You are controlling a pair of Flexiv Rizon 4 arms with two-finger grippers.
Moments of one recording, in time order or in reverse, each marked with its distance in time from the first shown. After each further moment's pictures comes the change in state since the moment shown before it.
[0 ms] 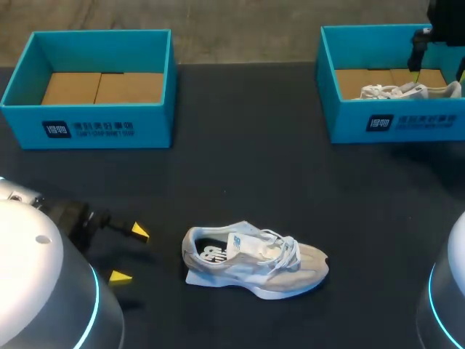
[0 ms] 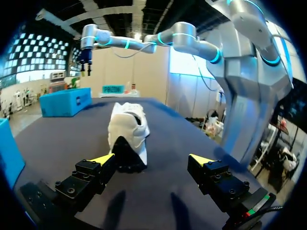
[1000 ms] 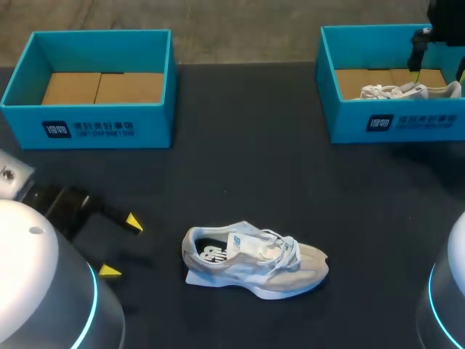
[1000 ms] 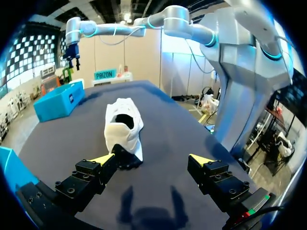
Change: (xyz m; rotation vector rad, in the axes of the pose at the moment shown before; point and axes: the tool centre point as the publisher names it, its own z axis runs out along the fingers) left arm 0.015 -0.031 -0.021 -0.215 0.044 0.105; right arm 0.000 0.000 0.000 0.000 0.000 0.000
